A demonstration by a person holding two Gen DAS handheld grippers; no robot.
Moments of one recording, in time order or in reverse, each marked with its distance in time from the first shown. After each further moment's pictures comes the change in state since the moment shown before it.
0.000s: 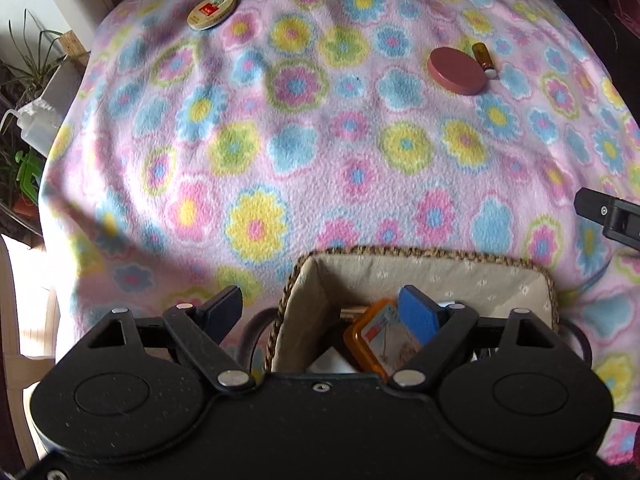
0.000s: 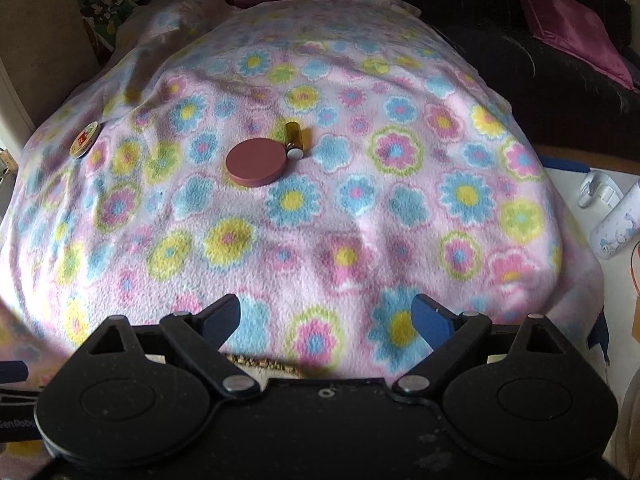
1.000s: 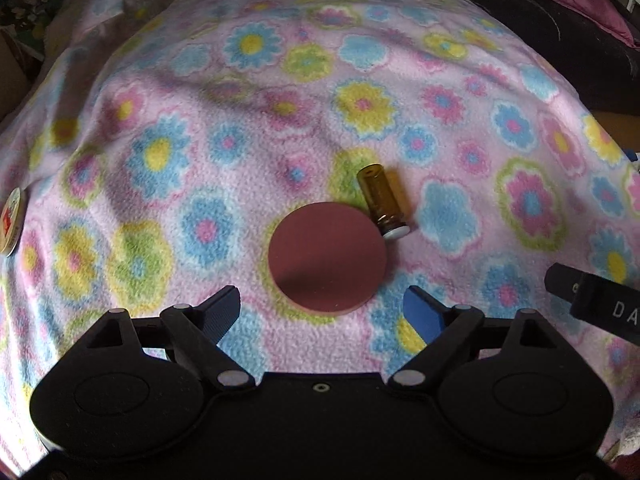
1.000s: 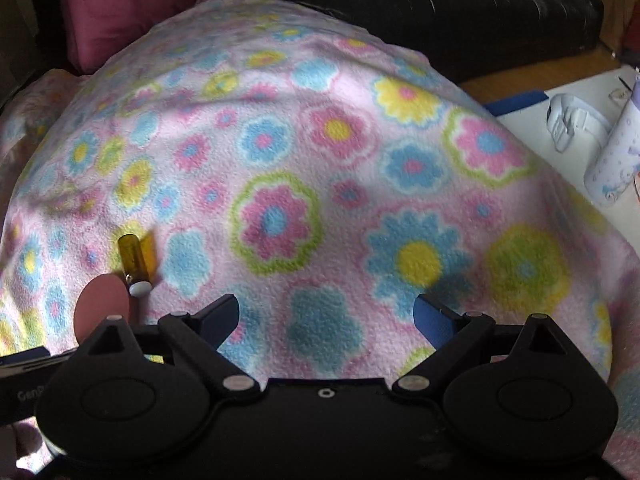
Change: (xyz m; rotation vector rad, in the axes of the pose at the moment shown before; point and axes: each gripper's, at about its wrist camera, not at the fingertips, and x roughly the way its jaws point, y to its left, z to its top) left arm 0.110 -0.150 0.161 0.280 -0.157 -0.094; right arm 0.140 -0.093 0.081 0.421 0.013 -0.126
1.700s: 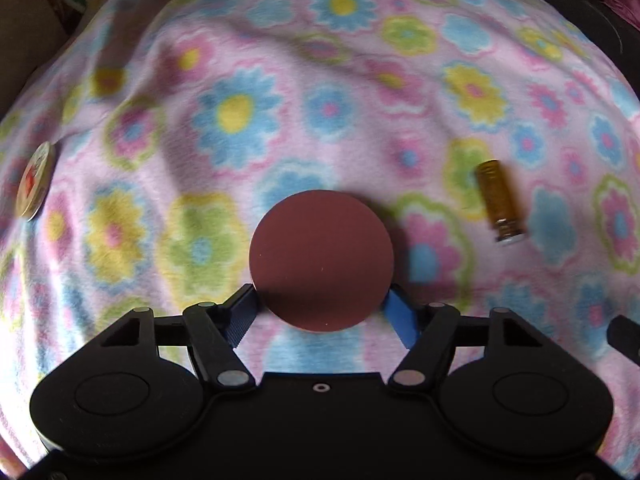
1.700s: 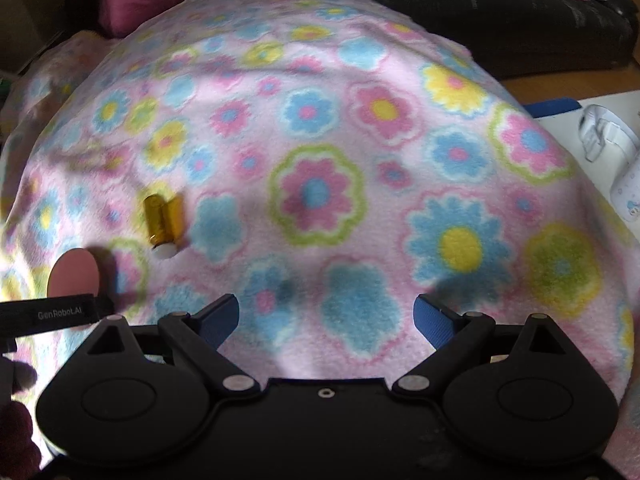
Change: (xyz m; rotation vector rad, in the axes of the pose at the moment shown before) left arm 0.027 0.067 0.002 -0.134 0.082 0.078; right arm -0.001 0.024 -0.010 -0.123 0.045 0.054
